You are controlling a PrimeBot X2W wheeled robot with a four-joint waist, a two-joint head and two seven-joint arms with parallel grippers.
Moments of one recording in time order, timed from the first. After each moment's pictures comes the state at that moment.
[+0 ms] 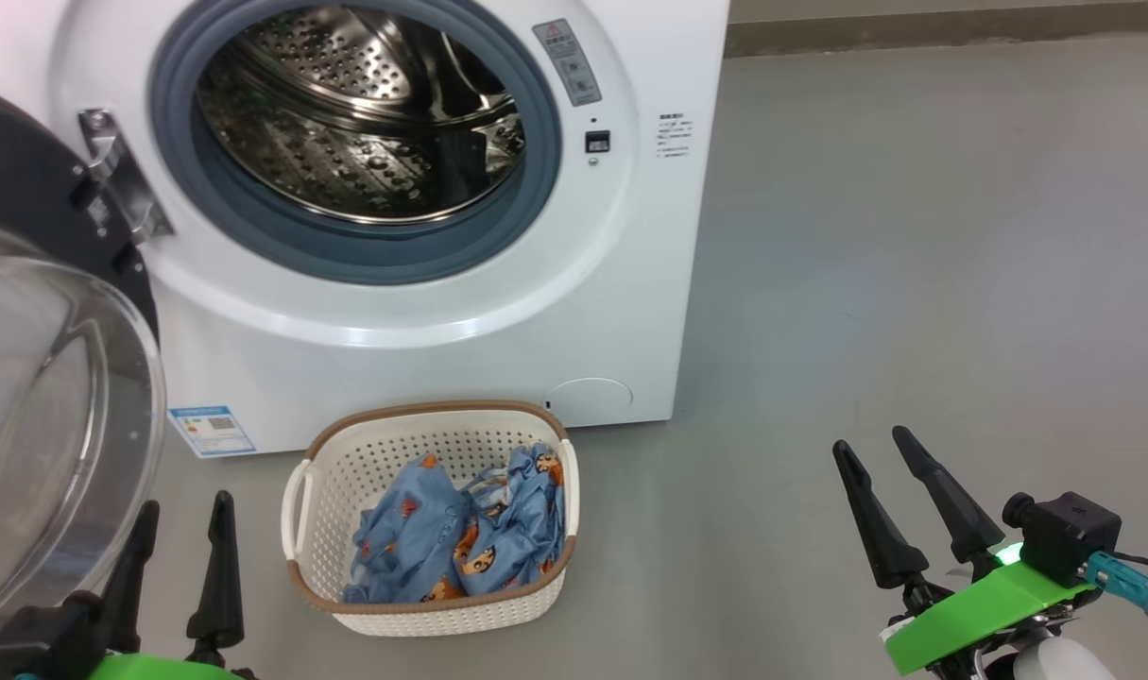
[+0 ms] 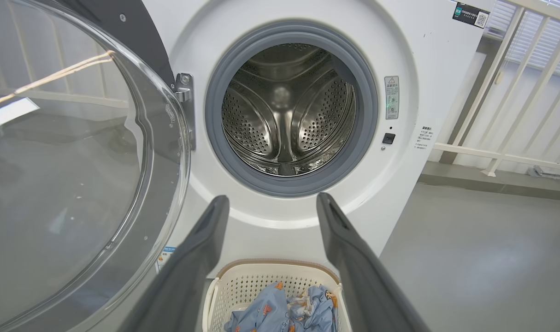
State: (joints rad) left arm -0.02 0.34 -0.25 0.08 -0.61 0.09 -0.25; right arm -0.12 -0.25 0.22 0.17 0.54 0.13 -0.25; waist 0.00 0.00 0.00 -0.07
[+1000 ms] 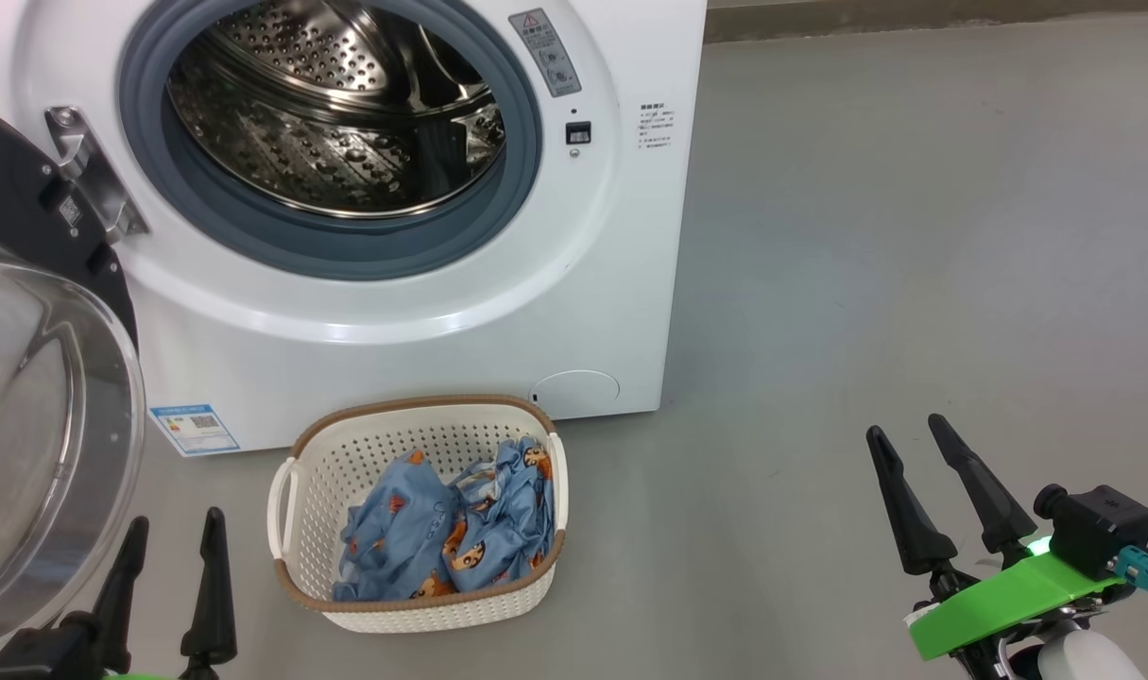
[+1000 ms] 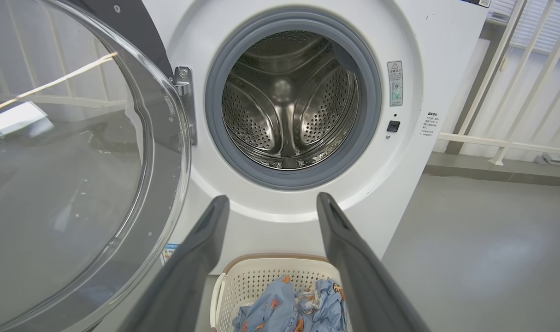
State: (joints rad) left arm 0.02 0.26 -0.14 0.10 -0.48 0.03 -0.25; right arm -0.12 -0.25 0.15 0.18 0.50 0.13 -0.25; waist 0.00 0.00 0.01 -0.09
